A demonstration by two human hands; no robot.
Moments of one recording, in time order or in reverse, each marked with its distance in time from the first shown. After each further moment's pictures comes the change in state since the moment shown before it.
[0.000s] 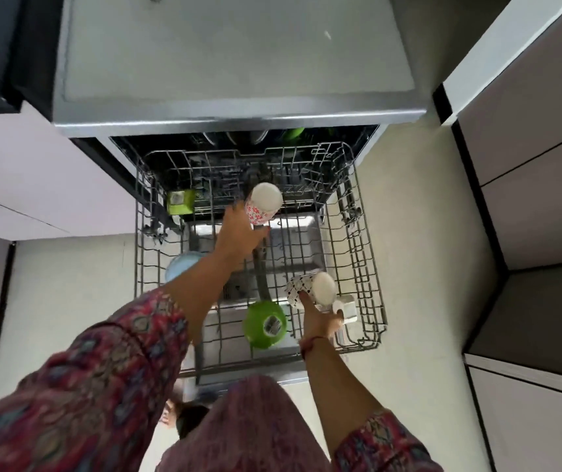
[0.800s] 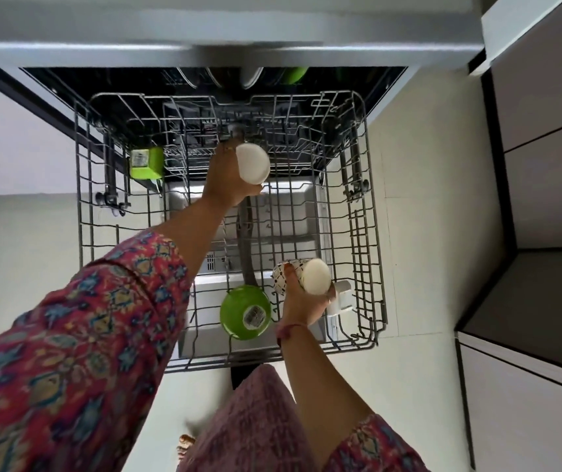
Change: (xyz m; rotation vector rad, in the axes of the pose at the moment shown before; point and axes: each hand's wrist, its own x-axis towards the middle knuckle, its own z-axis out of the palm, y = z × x) left_hand 0.100 -0.024 0.052 0.029 0.099 0.131; right_hand 0.074 0.033 0.037 0.155 0.237 -0.114
